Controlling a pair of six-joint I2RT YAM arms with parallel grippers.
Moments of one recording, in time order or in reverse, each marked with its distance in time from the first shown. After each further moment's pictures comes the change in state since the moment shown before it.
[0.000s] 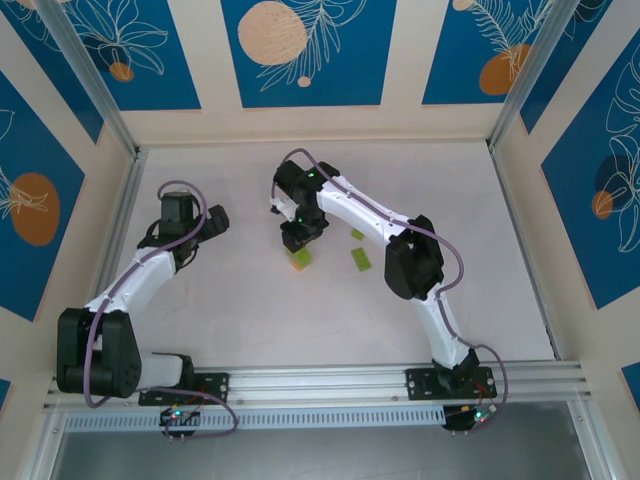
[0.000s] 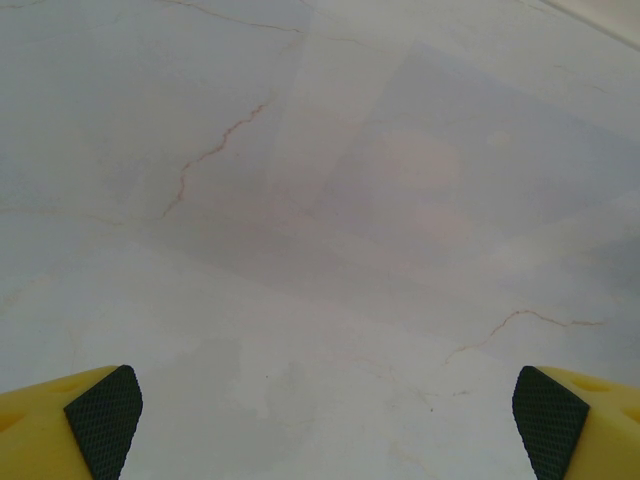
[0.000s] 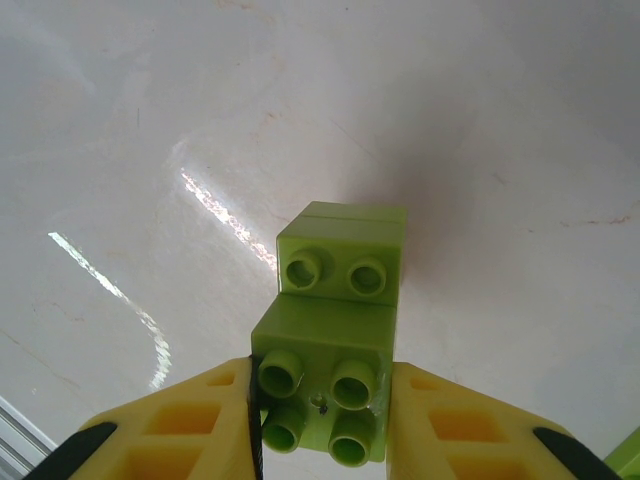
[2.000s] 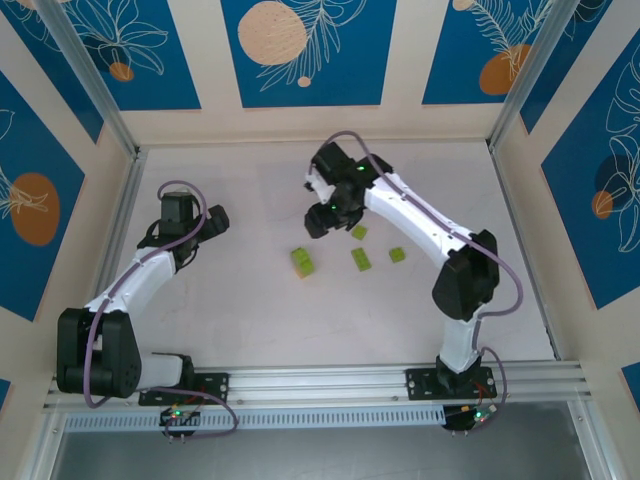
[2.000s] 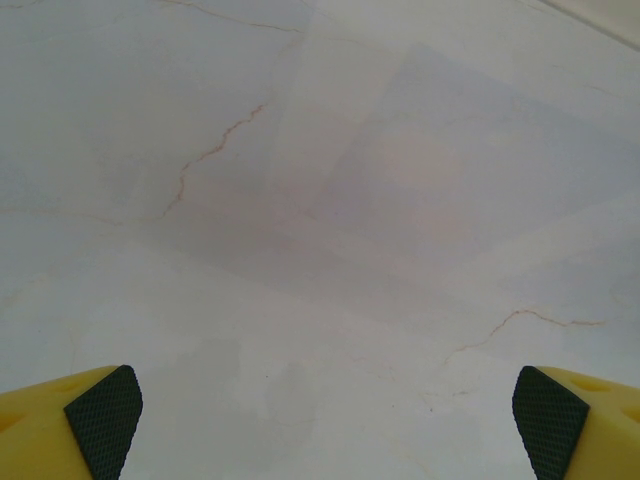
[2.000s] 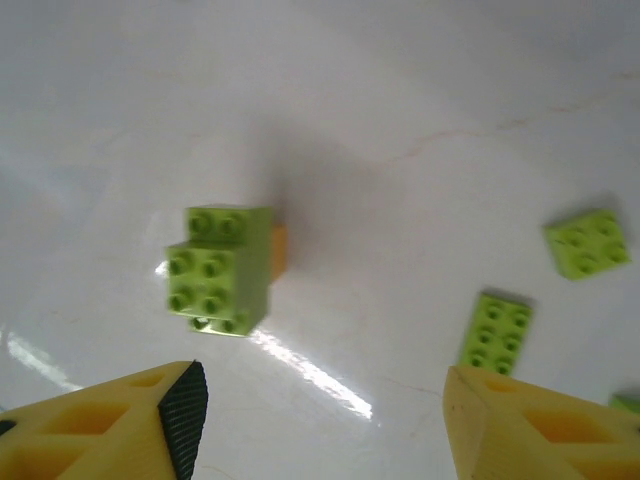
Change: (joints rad) left arm 0.000 -0.002 0.000 0.000 0.000 0.000; right arm -0.111 -0.391 -0.314 0.132 0.108 0.102
